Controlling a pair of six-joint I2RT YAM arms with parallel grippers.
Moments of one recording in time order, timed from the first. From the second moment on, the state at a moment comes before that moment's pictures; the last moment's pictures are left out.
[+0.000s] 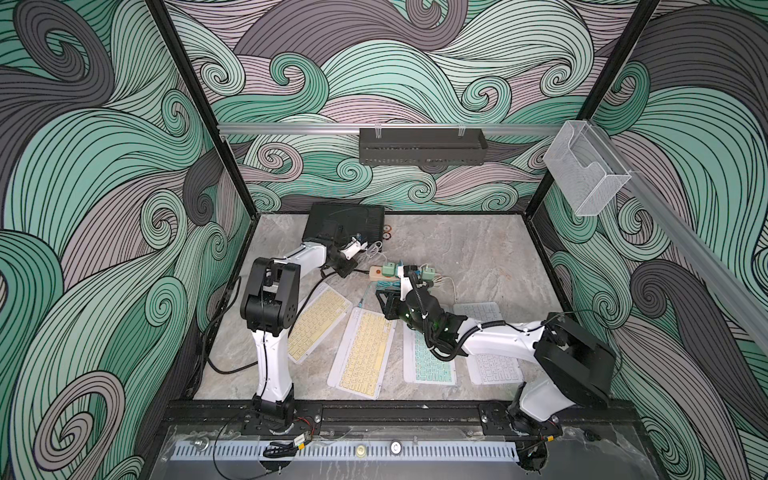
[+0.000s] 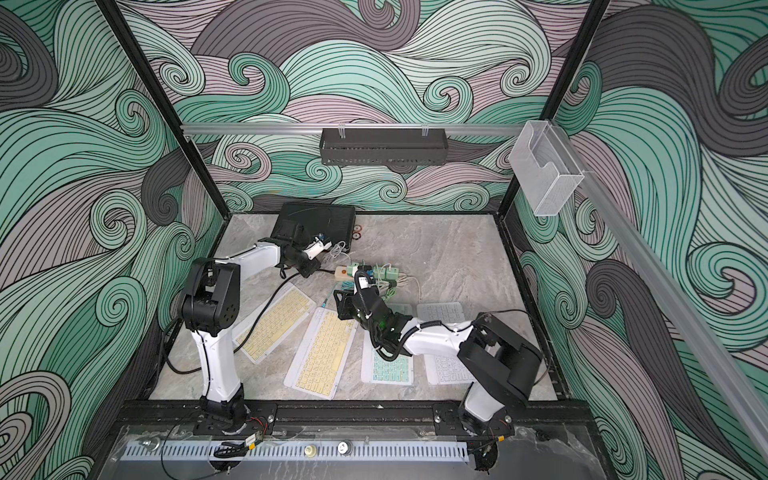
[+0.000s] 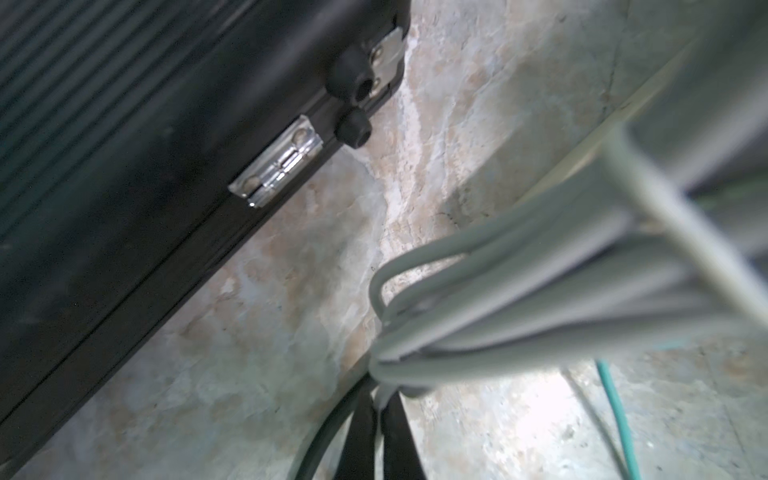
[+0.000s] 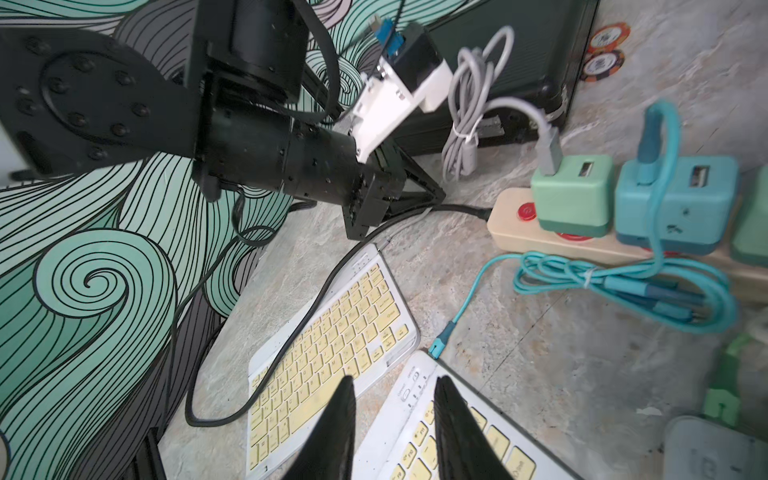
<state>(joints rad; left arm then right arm) -0.22 2.01 1.40 -0.47 0.26 0.56 0.98 1.62 0.76 0.49 0.21 0.76</state>
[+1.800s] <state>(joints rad) -0.20 1.75 1.21 -0.29 0.39 0.47 1.11 2.05 0.87 0.99 0.23 1.04</state>
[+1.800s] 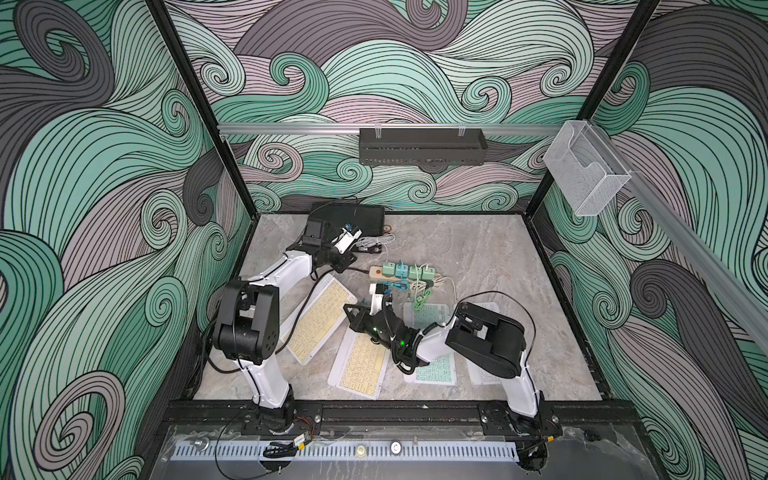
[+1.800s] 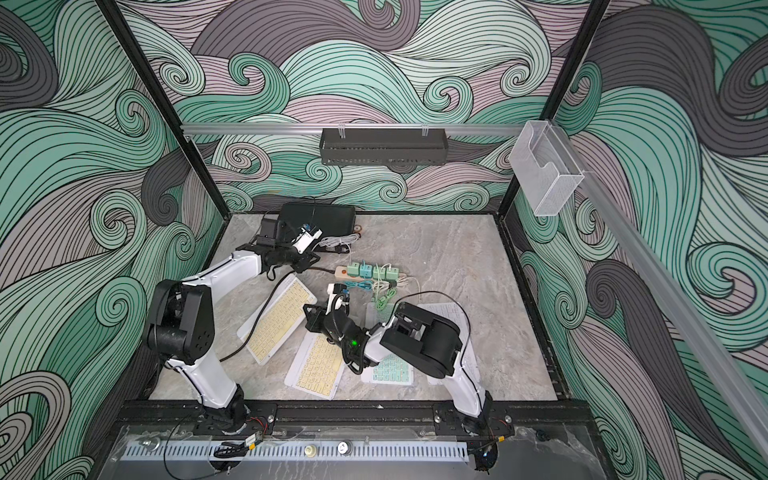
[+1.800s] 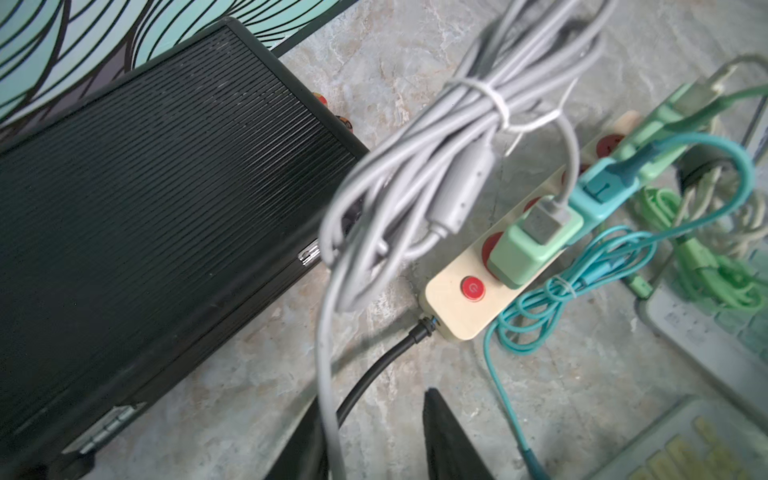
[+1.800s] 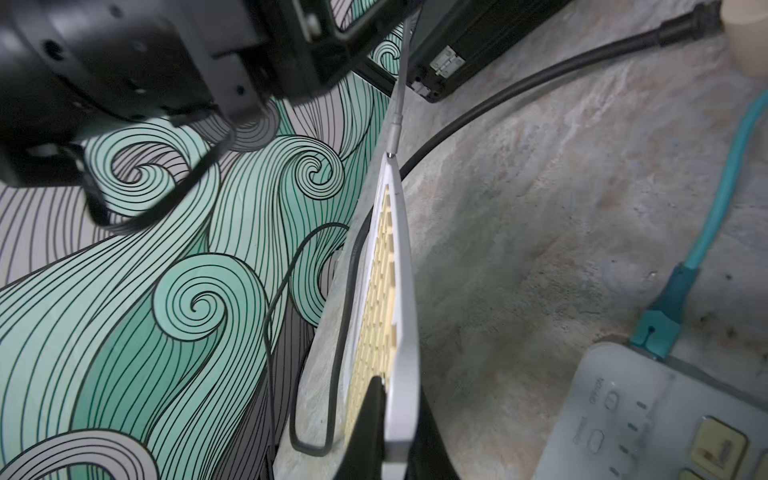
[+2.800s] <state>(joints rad) -0.20 0.84 0.49 -0.27 0.07 -0.61 1.11 1.72 0.66 0.79 0.28 0.89</state>
